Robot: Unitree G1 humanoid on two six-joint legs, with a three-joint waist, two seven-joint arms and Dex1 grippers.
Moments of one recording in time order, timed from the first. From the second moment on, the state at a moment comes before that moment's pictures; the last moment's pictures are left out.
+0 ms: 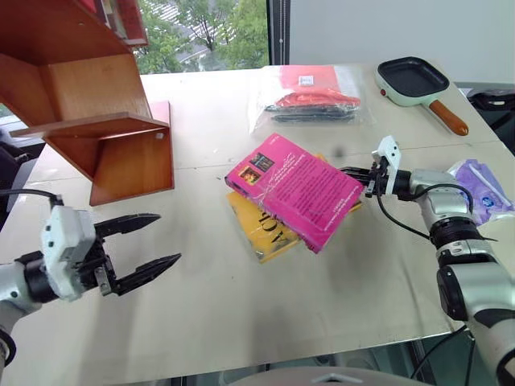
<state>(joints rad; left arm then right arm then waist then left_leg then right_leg) 0.40 0.89 0.70 -0.44 -0.77 0.35 -1.15 -0.83 -0.43 0.01 0.82 0.21 -0.02 1.25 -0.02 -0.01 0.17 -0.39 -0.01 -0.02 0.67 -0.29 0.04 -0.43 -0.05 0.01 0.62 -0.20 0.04</state>
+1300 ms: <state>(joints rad) 0.45 0.86 0.78 -0.44 -0.75 0.40 -1.20 -0.72 -0.27 0.13 0.51 0.23 0.10 1.25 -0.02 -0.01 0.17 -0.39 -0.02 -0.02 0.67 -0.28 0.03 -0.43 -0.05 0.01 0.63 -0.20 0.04</state>
